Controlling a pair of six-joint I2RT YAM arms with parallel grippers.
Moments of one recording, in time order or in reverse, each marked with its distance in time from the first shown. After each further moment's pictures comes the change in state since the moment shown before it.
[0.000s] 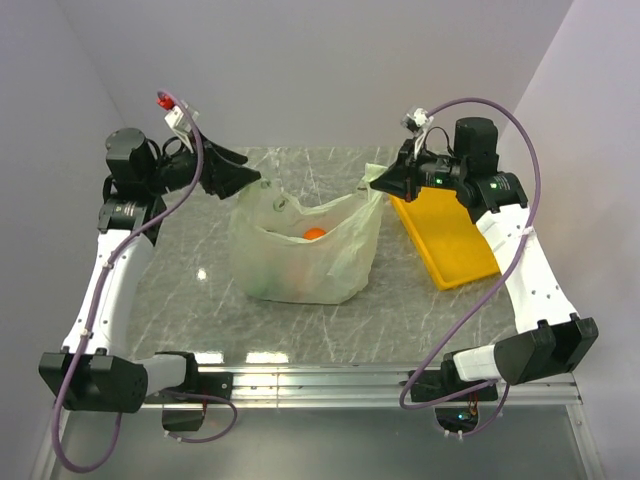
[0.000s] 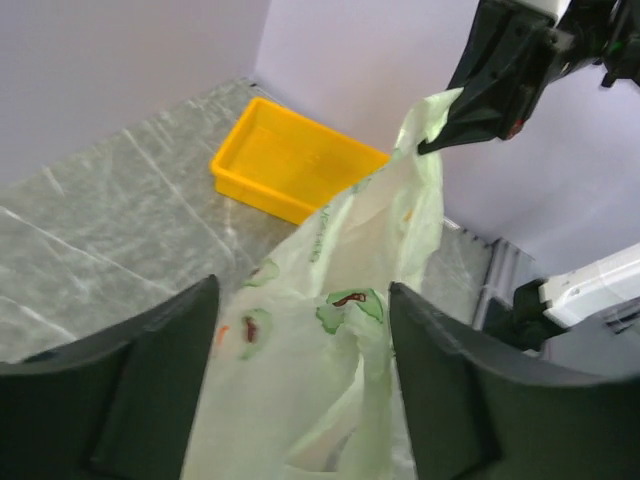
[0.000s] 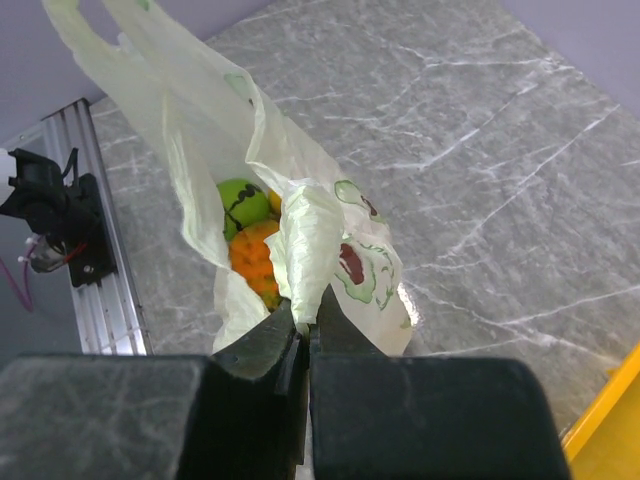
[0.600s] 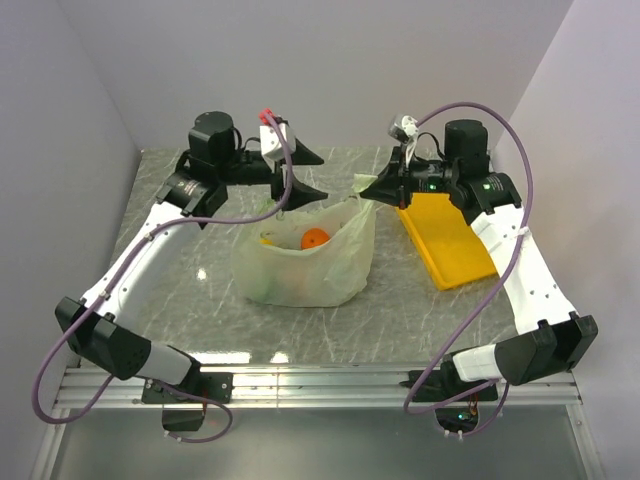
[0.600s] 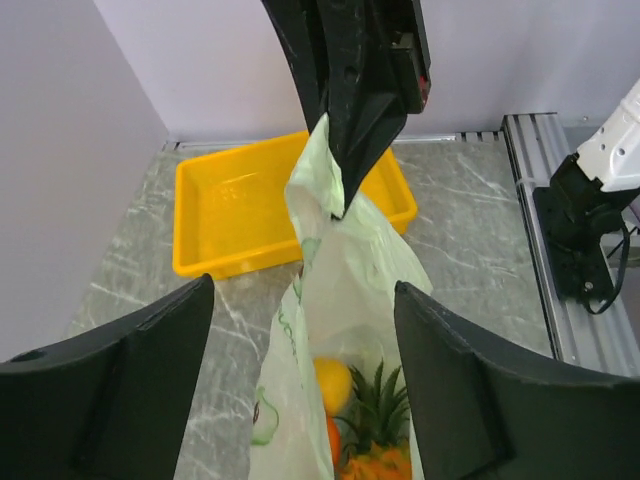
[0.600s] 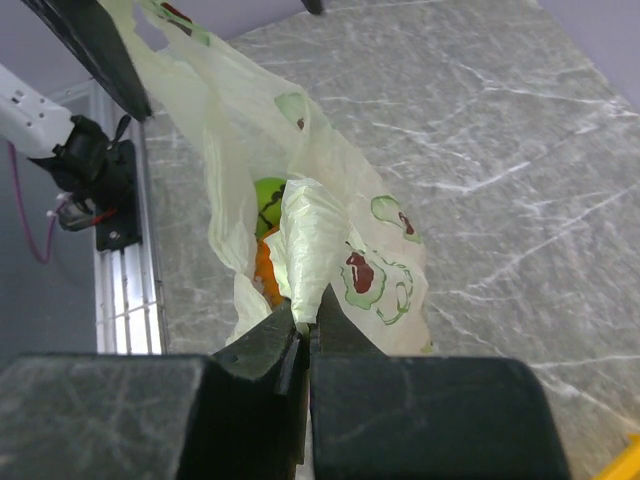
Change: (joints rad) left arm -0.389 0.212 0.246 -0.130 -0.023 0.573; right arm 0.048 0.004 0.000 -0.019 -0.097 -0.097
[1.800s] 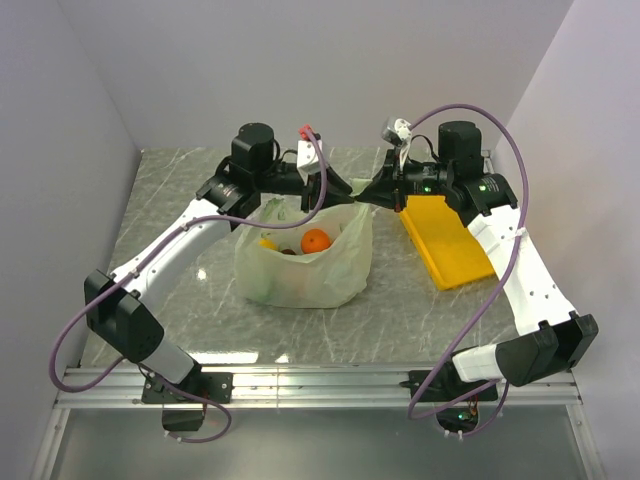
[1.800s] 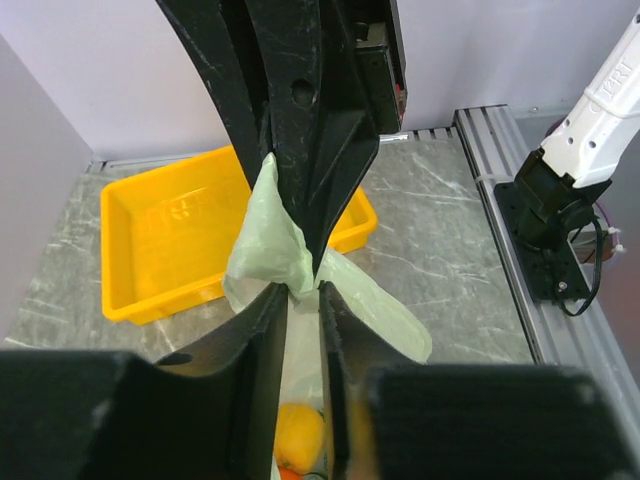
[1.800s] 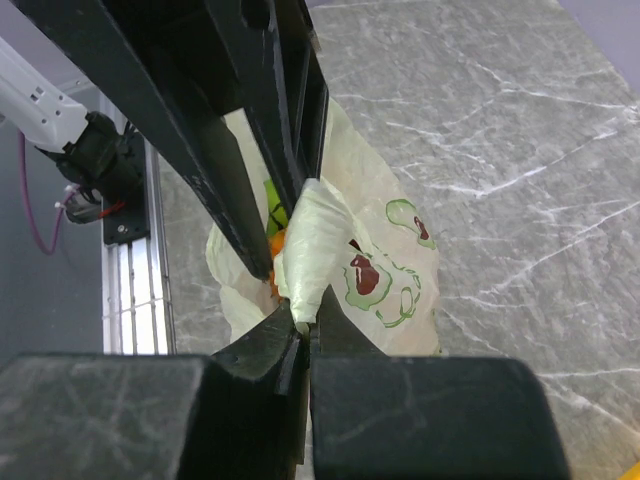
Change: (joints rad) left arm -0.147 0.118 -0.038 0.135 0.000 0.005; right arm 0.046 -0.001 0.000 -0.011 0.011 -0.009
